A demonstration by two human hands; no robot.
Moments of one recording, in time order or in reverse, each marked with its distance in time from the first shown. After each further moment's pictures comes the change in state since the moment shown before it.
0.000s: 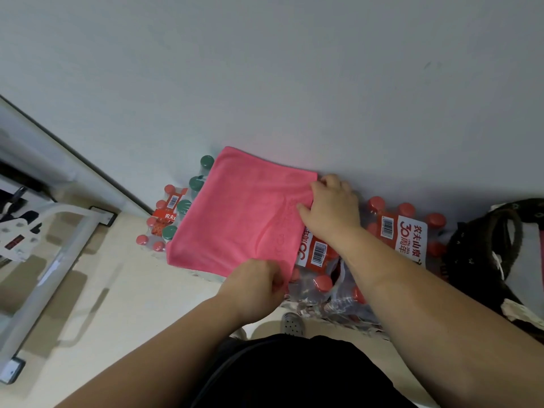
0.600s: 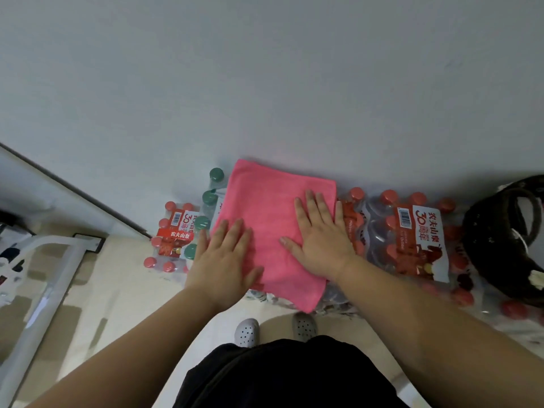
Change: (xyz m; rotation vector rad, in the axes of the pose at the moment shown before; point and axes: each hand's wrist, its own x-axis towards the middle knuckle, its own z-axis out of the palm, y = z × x) left_hand -0.001 -0.114 -0.051 0.473 0.128 0.039; right_hand -0.034 -0.051 0.056 -0.151 -0.156 -0.069
